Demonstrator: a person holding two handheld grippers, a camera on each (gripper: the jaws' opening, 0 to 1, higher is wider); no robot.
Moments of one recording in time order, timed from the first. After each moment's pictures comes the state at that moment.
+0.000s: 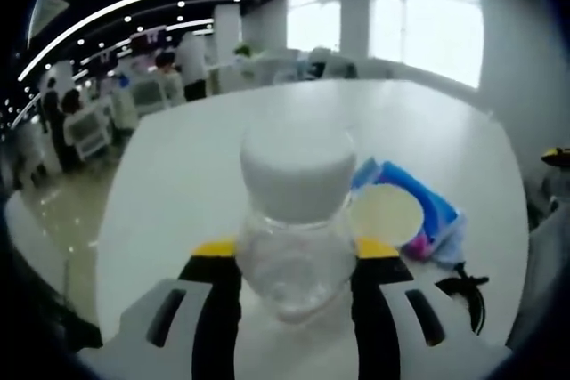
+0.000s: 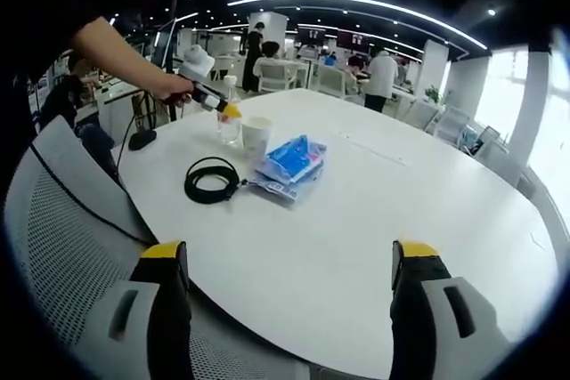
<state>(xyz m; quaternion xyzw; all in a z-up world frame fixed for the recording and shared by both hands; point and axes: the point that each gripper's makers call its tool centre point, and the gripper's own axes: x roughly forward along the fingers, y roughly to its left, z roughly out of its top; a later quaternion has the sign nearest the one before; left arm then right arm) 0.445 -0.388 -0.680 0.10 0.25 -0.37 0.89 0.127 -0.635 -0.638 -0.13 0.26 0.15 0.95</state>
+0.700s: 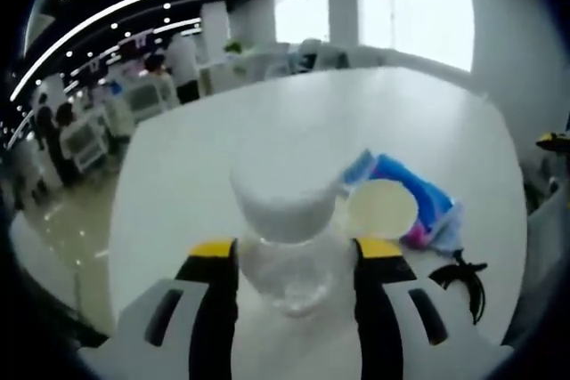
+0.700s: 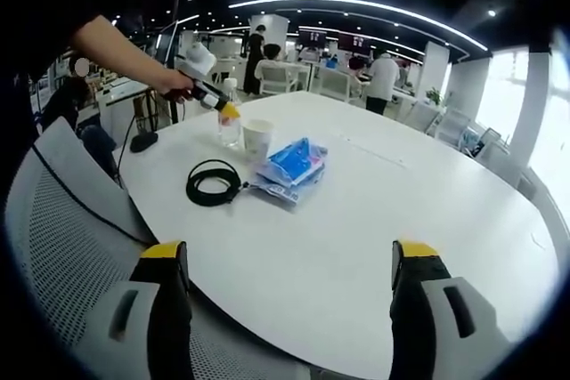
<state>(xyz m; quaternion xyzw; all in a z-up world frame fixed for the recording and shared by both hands) 0.443 -0.383 -0.666 0.14 0.26 -0.38 0.88 0.127 -0.633 -0.635 -0.13 0.25 0.15 0.95</state>
